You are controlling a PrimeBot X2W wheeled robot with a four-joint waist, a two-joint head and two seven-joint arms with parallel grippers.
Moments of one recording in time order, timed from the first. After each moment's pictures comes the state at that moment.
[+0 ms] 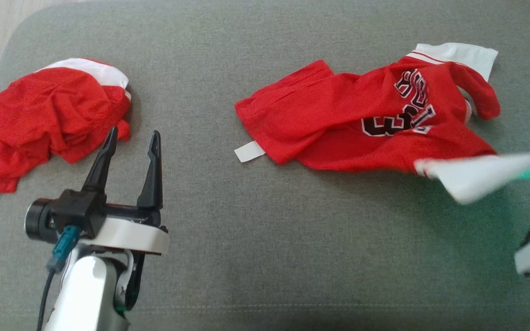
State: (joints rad) left arm -0.16 0.11 -0.19 0.09 -0.12 0.01 -0.26; right arm 0.02 -0.11 -0.25 -0.18 0.11 0.13 0.18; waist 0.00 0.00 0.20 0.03
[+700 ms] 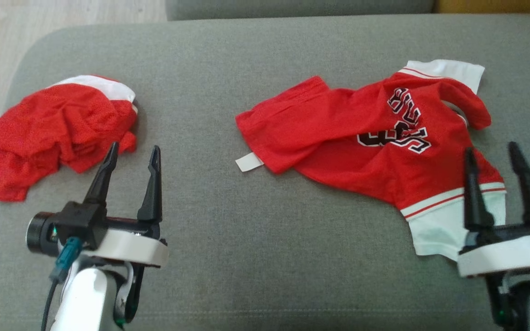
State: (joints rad) left arm -0.12 0.12 -0.18 0.09 -0.11 0.01 -0.26; right arm 0.06 -0.05 -0.09 -0.26 0.11 0.13 0.08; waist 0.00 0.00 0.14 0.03
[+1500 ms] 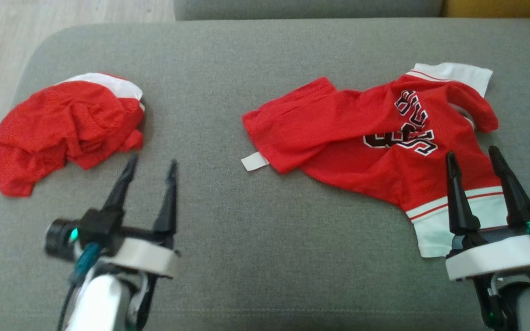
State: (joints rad) left arm -0.09 0.12 -0.23 0.10 -0.11 0.01 -0.25; right arm 0.06 -0.05 -0.03 -0.24 0.11 0.13 0.09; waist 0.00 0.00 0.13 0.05
